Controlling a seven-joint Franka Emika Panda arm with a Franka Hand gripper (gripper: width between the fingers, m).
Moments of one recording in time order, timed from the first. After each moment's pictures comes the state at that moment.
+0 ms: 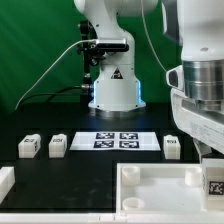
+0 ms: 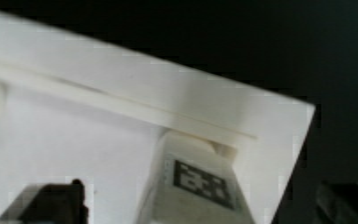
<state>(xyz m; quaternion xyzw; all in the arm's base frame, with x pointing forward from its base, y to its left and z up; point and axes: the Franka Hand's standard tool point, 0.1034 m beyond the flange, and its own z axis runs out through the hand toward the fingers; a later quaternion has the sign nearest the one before) 0.627 0.135 0.072 -0.83 0.56 0.04 0.06</state>
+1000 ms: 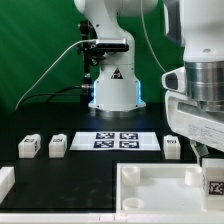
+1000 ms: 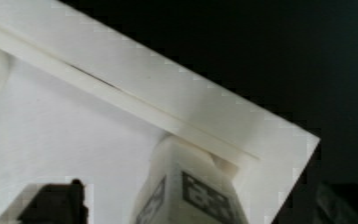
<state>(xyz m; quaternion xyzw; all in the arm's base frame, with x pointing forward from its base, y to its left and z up) 0.627 0.133 0.070 -0.85 0.52 0.03 0.06</state>
